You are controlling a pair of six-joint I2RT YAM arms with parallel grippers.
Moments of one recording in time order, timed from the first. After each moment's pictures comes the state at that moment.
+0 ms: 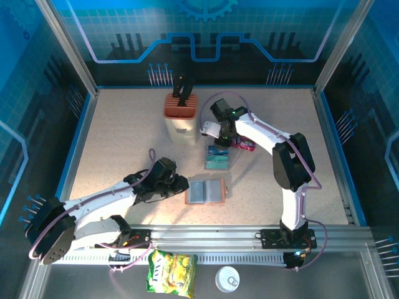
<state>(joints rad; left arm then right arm) -0.72 1.12 0.52 -0.31 0.14 -1.09 0.54 1.98 1.60 -0.88 0.03 -0.69</state>
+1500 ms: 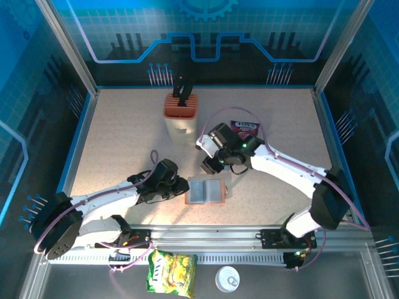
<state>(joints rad) -0.72 1.19 0.50 -0.25 0.15 -1.11 0.79 1.48 1.15 -0.65 -0.16 -0.02</state>
